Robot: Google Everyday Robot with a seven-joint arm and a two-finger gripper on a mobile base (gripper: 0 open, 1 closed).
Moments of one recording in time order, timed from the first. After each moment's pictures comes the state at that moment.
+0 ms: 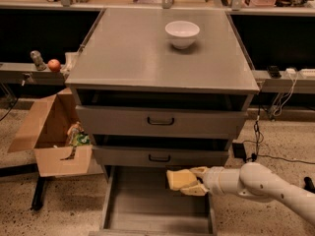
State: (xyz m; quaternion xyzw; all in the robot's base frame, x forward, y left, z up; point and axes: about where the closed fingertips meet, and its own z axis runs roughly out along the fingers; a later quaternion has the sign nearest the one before) arm 0.513 -0.146 0.458 -0.42 0.79 0.24 0.36
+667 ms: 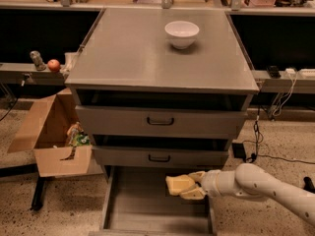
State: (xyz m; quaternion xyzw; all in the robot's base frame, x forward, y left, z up) arm 0.511 -0.147 0.420 -0.43 0.80 0.25 0.33
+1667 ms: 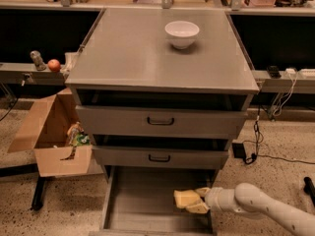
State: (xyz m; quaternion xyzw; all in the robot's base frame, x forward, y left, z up) arm 0.502 -0.185 0.293 -0.40 0.83 0.23 0.31
